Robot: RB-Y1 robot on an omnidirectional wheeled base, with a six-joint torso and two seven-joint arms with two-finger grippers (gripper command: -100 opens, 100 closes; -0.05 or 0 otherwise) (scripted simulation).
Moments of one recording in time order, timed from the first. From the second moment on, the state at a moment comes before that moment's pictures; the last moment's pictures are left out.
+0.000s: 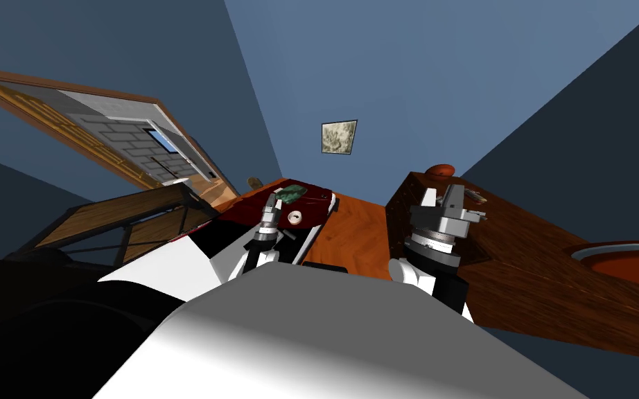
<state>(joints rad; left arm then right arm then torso) 0.53 0.13 -0.02 -2.15 0.00 -0.52 -0.12 0.49 0.00 -0.05 -2.38 -0.09 -0.51 0.04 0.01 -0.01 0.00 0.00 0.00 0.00</state>
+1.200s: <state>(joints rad) 0.60 0.23 -0.10 -1.88 0.05 -0.32 -0.11 0.49 0.00 -0.05 -2.38 -0.09 -0.51 0.04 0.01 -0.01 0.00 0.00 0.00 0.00</state>
